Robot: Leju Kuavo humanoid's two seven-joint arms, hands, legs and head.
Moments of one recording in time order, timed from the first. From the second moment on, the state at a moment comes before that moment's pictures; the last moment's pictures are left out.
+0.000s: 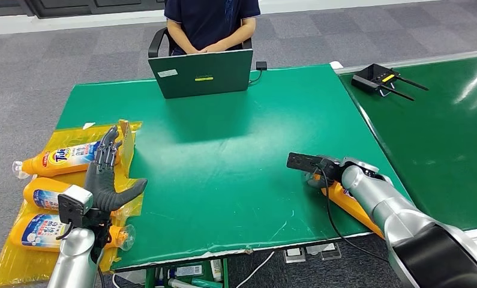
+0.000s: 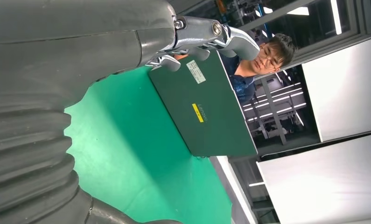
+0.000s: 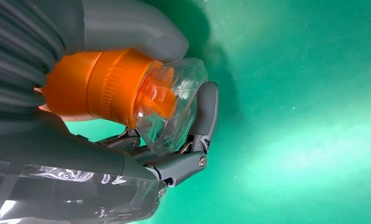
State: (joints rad) left arm -0.19 -0.04 0.09 -1.30 -0.19 -0.21 -0.70; right arm -0.87 -0.16 0.49 -0.37 0.47 0.23 -0.16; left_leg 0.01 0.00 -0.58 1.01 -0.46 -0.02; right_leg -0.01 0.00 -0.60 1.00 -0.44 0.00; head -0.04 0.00
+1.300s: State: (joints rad) left arm -0.17 -0.05 0.09 -1.32 -0.20 -0.22 -0.69; right arm -0.92 -0.15 0.39 -0.50 0.42 0.06 -0.28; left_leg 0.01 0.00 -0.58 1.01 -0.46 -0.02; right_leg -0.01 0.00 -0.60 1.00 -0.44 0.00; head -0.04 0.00
